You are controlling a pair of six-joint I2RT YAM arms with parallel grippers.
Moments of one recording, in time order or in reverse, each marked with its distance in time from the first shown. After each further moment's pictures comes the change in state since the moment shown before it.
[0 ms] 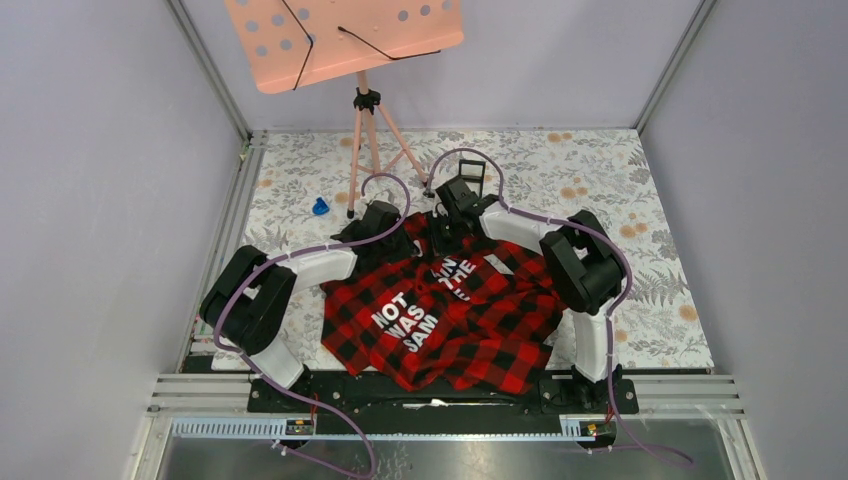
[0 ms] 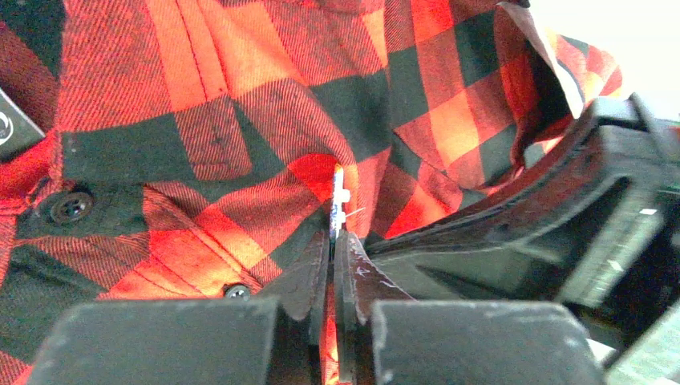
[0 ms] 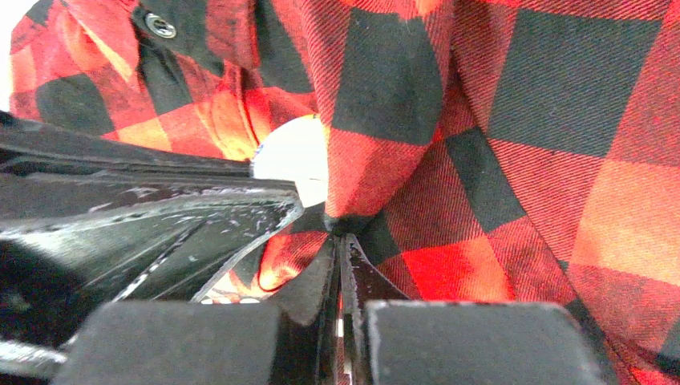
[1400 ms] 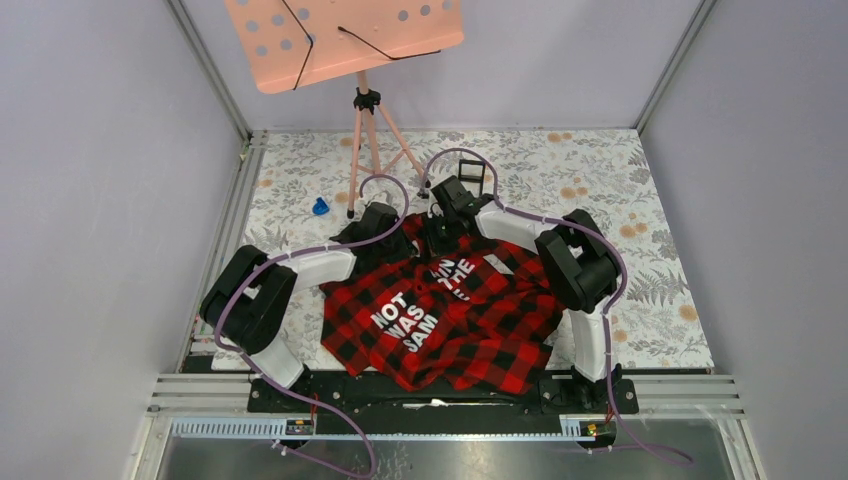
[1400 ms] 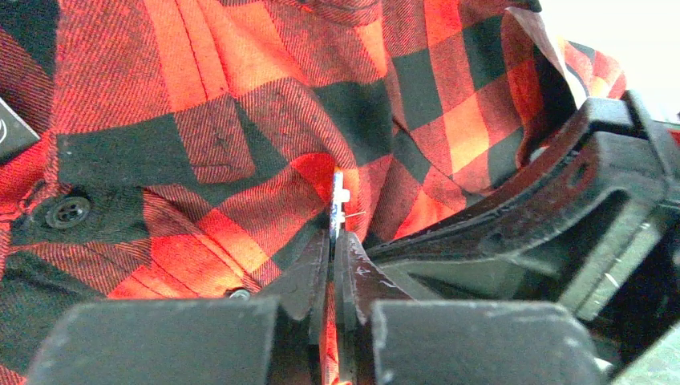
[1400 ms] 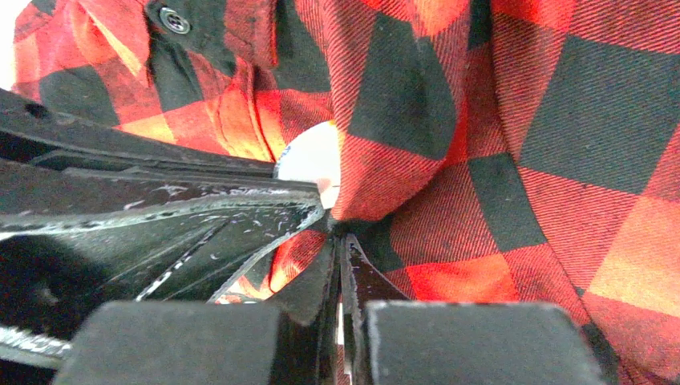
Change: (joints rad) left arm 0.009 0.003 -0.013 0.027 0.001 0.000; right arm 0.013 0.028 0.034 -0.004 -0.019 -0.035
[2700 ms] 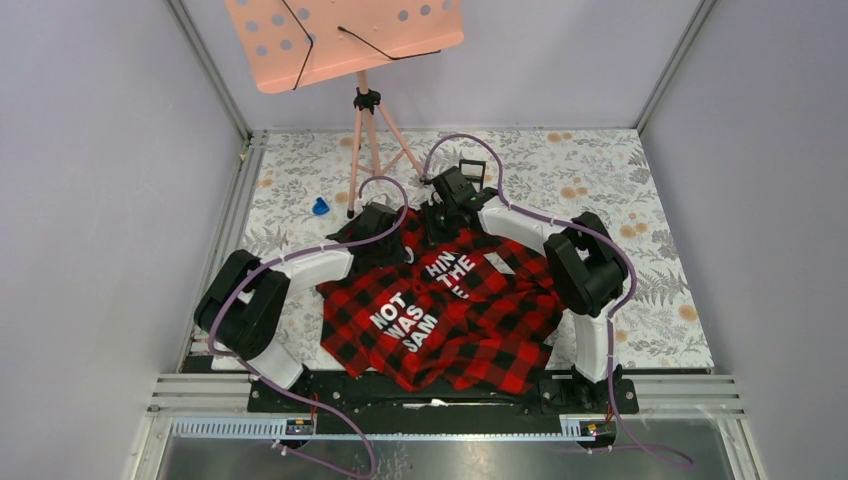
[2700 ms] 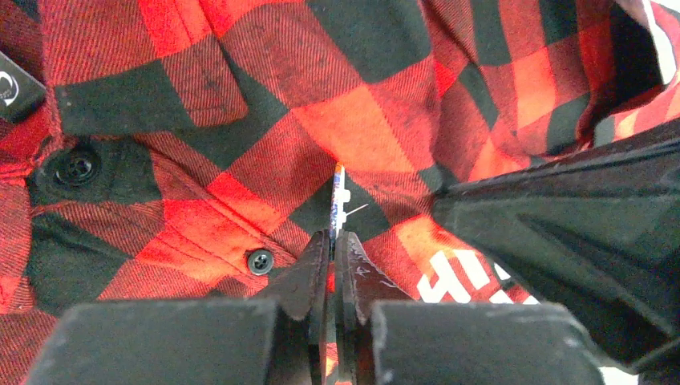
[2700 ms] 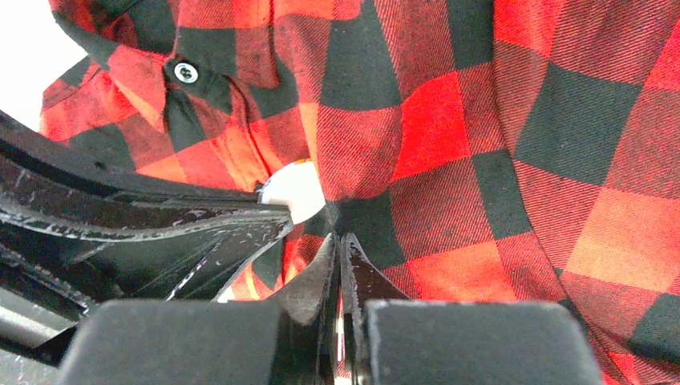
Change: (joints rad) left arm 0.001 -0.042 0.005 -0.144 -0.037 0.061; right arm 0.003 -0.036 0.038 0.006 0.126 0.026
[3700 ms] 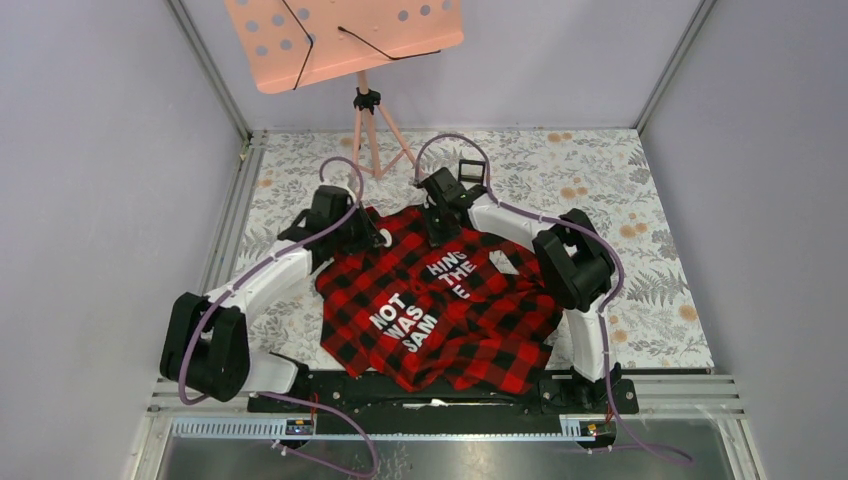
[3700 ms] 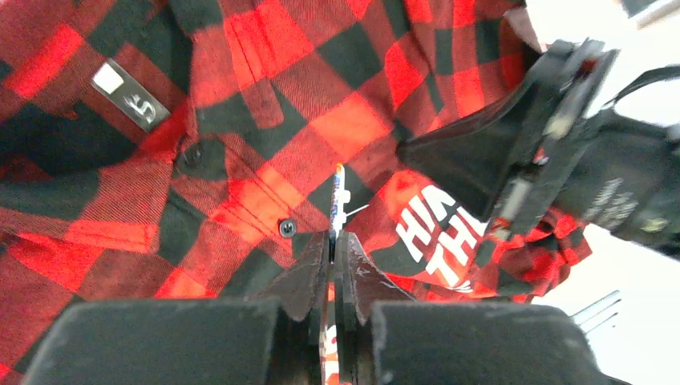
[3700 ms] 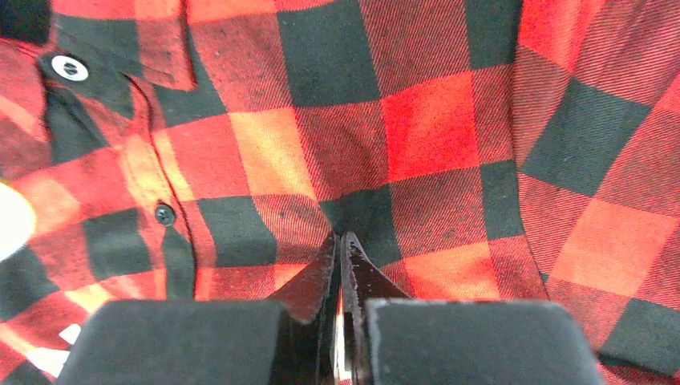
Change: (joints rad) left arm 0.246 -0.248 0.038 -0.162 0.243 0.117; right arm 0.025 0.088 0.092 -0.105 0.138 -0.130
